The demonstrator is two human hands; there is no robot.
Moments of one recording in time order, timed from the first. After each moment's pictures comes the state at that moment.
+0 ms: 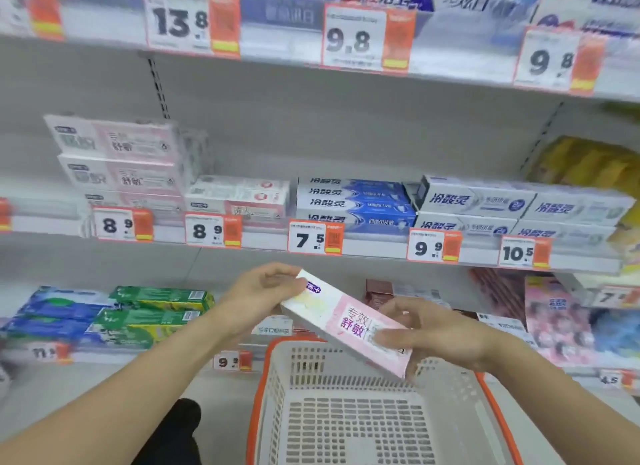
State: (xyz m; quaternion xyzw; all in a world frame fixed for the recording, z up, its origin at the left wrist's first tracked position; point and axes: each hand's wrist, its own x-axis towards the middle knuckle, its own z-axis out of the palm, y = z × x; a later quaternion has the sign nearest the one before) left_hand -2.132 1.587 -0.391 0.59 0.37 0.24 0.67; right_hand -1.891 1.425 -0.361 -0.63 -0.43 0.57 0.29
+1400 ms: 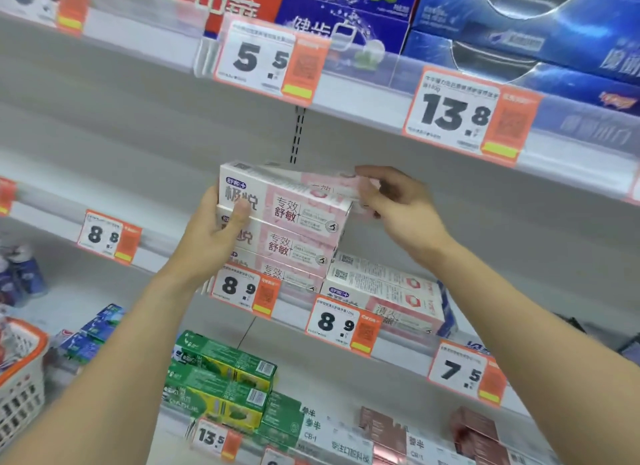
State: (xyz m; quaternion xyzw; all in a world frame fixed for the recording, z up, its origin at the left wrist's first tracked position) left_hand -2.310 1.815 -0.339 0.62 0.43 0.54 0.37; right_hand -2.057 1.776 -0.255 -0.55 -0.64 0.18 0.49
